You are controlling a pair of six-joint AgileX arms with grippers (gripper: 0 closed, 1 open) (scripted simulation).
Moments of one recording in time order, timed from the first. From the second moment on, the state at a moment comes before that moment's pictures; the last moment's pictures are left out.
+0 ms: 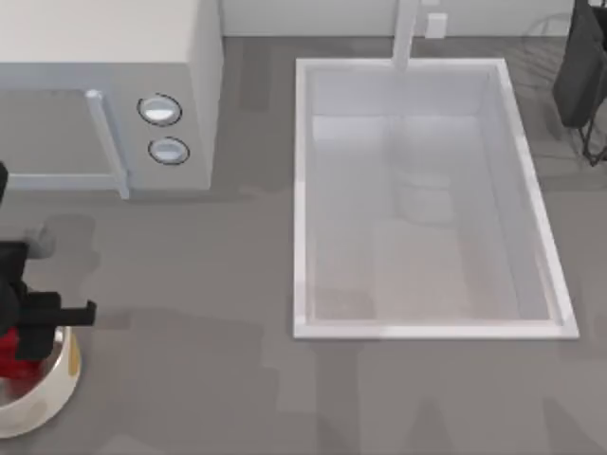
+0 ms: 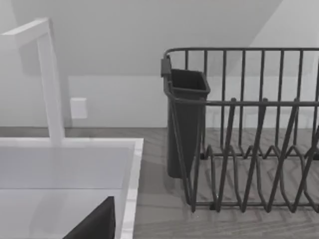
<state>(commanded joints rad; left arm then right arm) -0.03 1.71 0.72 -0.58 0.00 -0.01 0.00 0.00 0.00 0.00 0.00 0.00</state>
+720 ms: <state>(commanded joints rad) -0.03 1.57 0.83 -0.74 0.01 -0.02 0.00 0.00 0.00 0.00 0.00 0.00</state>
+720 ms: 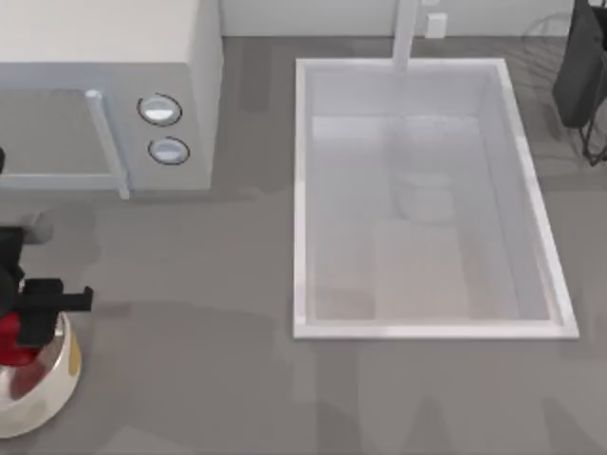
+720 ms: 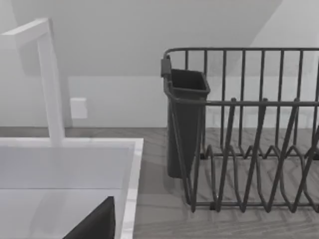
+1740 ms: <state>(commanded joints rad) -0.04 1.52 1.75 -1.71 0.01 -0.03 0.00 0.00 0.00 0.00 0.00 0.00</state>
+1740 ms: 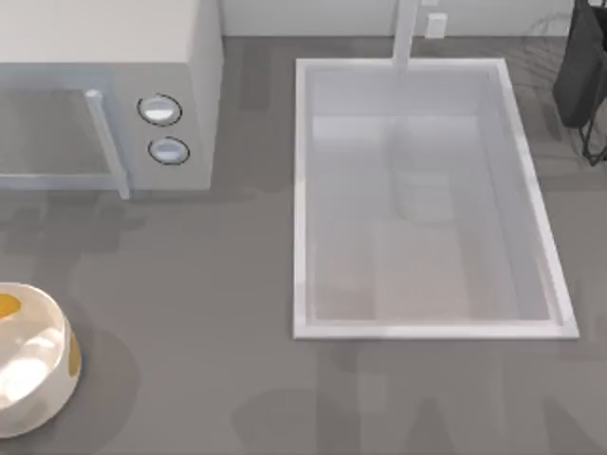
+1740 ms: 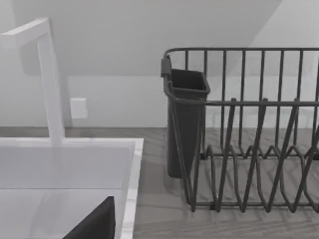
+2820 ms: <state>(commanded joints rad) -0.48 2.10 2.02 -1.49 0.00 -0.45 0.00 0.00 0.00 0.00 0.00 0.00</state>
